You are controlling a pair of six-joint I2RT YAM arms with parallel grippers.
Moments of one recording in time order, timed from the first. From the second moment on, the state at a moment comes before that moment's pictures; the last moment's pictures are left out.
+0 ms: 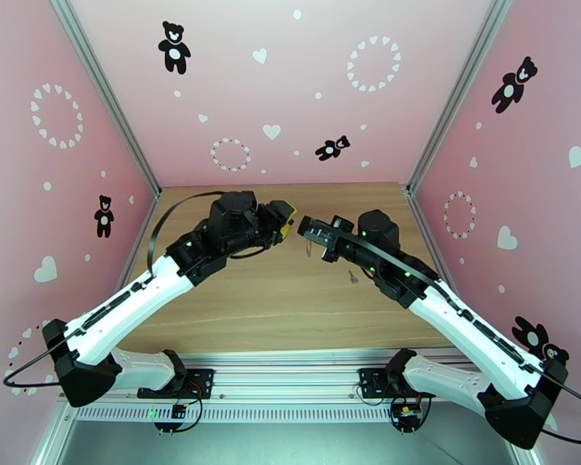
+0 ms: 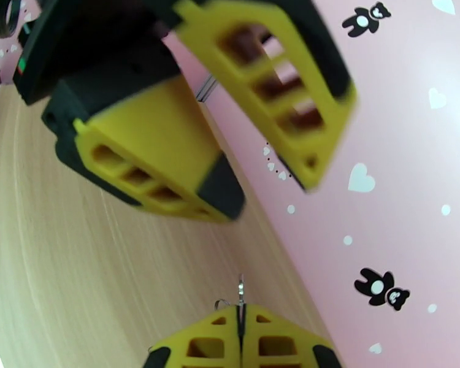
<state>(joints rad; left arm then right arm) -0.79 1.31 1.42 -0.39 0.04 -1.55 0.67 1.08 1.13 -0.32 -0.15 -0.64</state>
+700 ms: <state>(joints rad) -0.79 1.14 0.98 -0.02 -0.08 -0.47 0.65 1.24 1.58 -0.86 -0.04 0.32</state>
